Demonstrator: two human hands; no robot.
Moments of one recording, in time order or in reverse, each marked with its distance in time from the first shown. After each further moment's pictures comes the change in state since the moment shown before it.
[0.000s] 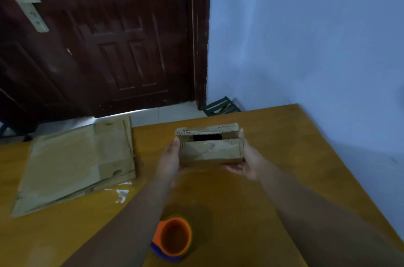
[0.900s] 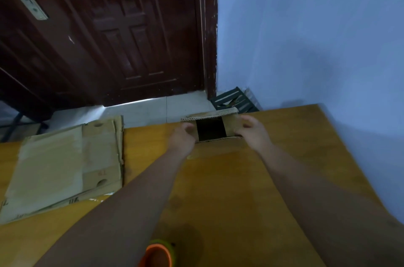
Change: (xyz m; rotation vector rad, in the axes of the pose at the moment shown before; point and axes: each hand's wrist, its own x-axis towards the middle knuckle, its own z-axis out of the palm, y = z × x) left_hand 0.085 0.043 0.089 0.739 0.102 0.224; right_hand 0.102 -0.085 -0.030 -0.697 0.157 -0.477
